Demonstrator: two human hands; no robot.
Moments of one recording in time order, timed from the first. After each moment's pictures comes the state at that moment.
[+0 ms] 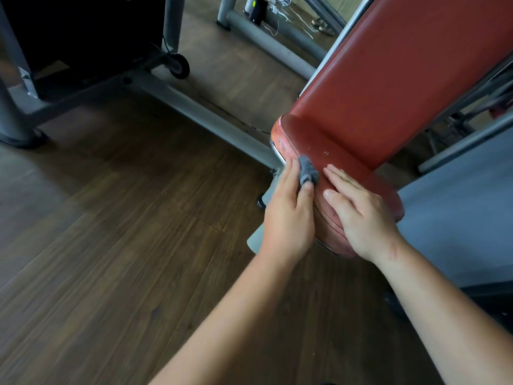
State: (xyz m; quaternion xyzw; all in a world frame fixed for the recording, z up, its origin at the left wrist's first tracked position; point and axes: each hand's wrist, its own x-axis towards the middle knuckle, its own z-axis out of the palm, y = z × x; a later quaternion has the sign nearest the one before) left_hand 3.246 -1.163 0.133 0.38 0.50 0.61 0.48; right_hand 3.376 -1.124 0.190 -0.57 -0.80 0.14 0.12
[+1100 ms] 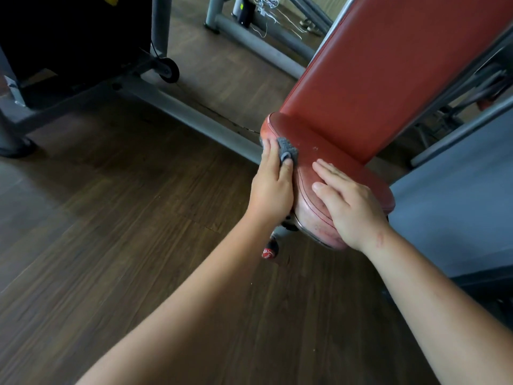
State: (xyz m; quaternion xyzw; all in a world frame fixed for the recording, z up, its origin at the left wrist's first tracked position) left_hand 3.232 -1.116 0.118 0.42 0.52 0.59 0.45; right_hand 3.371 -1.126 0.192 -0.58 -0.80 0.13 0.12
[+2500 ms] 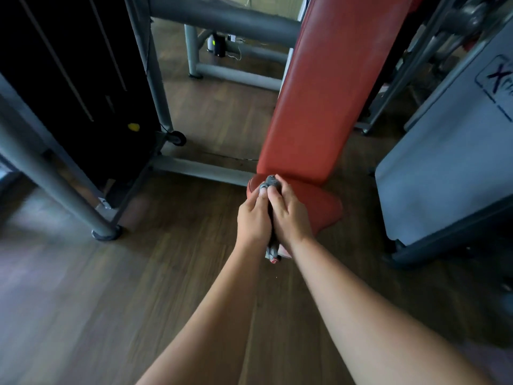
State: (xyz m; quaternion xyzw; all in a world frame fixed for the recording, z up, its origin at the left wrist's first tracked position) left_hand 3.194 -1.198 0.379 0.33 0.55 0.54 0.55; right_hand 3.275 -1.187 0.395 -0.63 -0.58 0.35 0.38
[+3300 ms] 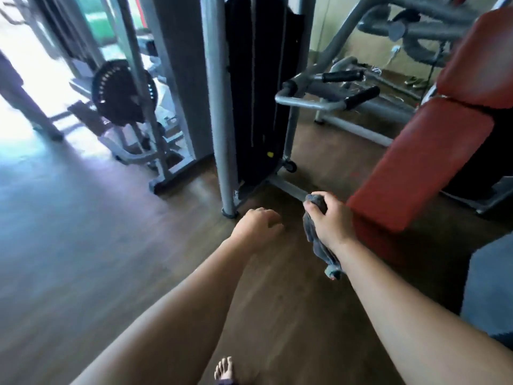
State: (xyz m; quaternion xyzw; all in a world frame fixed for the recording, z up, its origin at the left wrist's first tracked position) left_hand 3.045 -1.434 0.626 0.56 0.77 0.18 0.22; right_hand 3.216 -1.344 0.647 -0.50 -0.75 0.33 0.28
